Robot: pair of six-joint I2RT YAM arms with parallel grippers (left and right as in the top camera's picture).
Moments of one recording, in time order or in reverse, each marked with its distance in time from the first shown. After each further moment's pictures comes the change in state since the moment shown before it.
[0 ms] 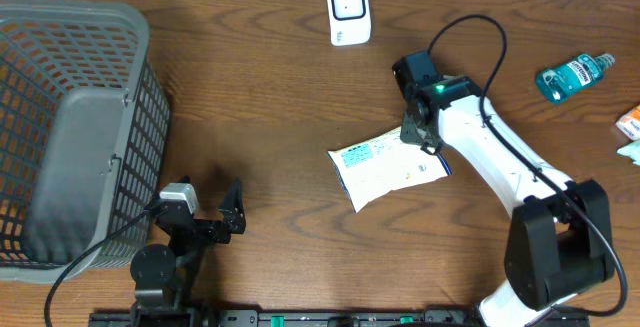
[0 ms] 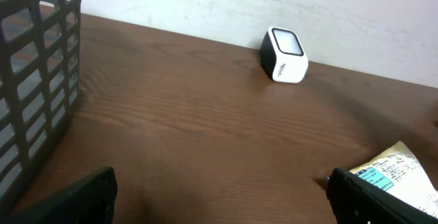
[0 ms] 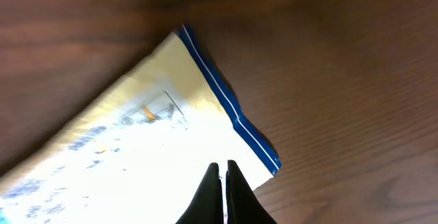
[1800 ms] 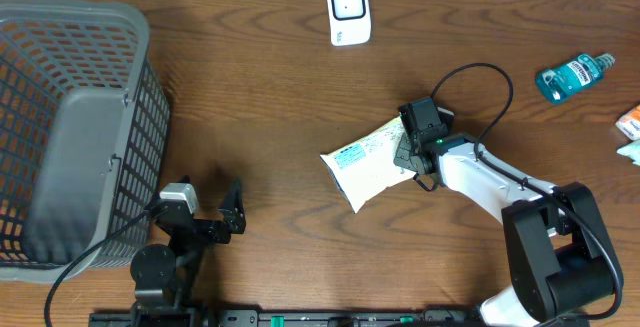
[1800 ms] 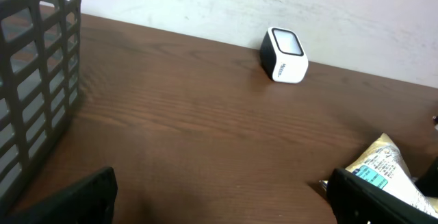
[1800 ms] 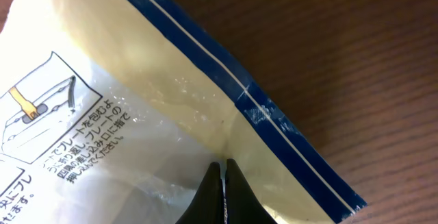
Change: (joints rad) left arm 0.000 0.000 0.000 0.000 0.000 0.000; right arm -0.002 -0.048 -0.437 0.560 -0.123 0.117
